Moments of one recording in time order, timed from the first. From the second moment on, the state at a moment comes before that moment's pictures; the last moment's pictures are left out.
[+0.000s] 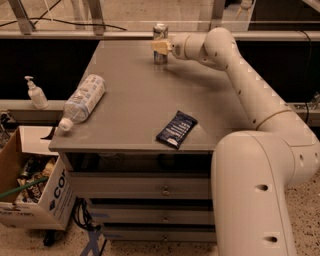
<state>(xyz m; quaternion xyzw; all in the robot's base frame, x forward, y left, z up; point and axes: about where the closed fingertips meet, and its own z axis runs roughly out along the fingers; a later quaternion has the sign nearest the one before) 0.921 -0.023 0.877 -0.29 0.72 0.25 0.58</state>
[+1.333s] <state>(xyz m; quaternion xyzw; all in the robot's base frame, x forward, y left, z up) 0.778 -0.039 0.954 -0.37 0.64 0.31 0.59</state>
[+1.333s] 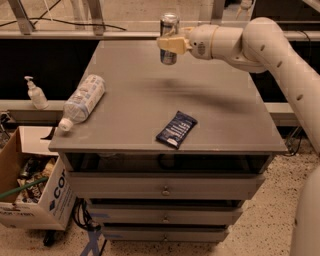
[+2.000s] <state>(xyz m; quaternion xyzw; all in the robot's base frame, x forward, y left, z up) 0.706 -0.060 0.944 -0.37 0.67 0.33 0.55</state>
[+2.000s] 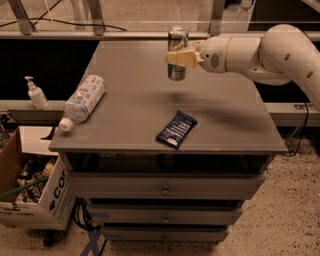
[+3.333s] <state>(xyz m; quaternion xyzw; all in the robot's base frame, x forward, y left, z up) 0.637 -0.094 0.881 -0.33 0.72 0.33 0.52</state>
